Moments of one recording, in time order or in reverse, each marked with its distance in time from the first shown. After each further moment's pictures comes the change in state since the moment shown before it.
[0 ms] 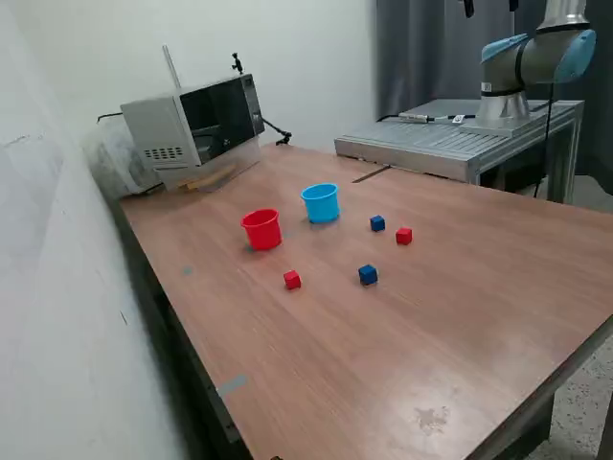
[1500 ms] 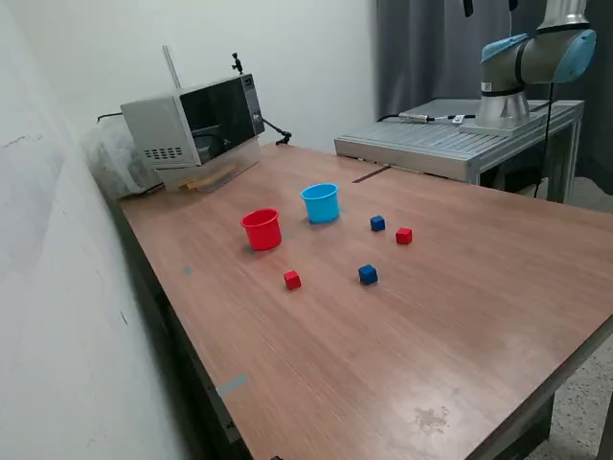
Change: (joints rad) arm 0.003 0.007 -0.012 -0.021 0.003 -0.004
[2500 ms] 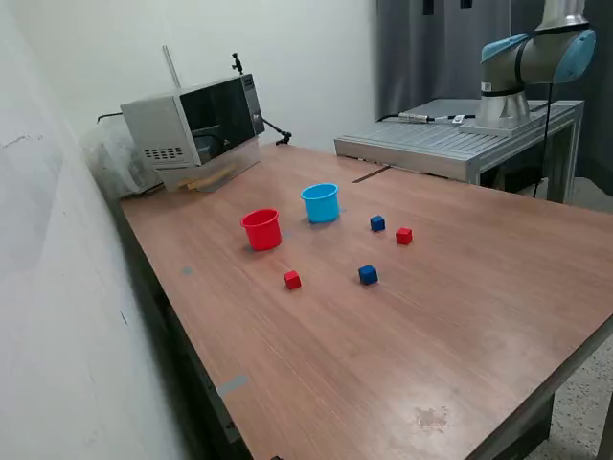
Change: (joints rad) arm -0.011 0.075 -0.026 -0.489 0.000 0.184
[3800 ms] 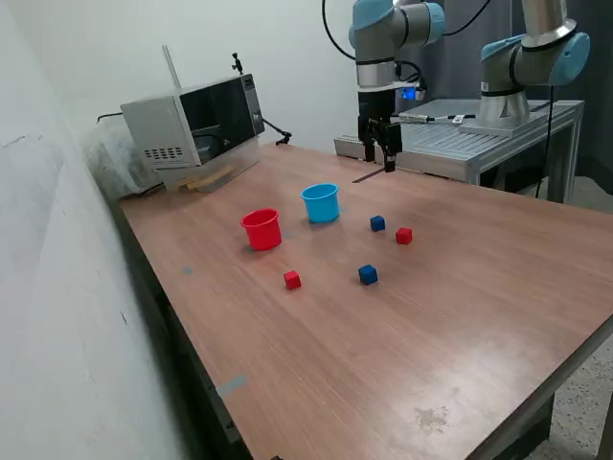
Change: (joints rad) arm -0.174 0.474 0.186 -0.607 0.003 -0.001
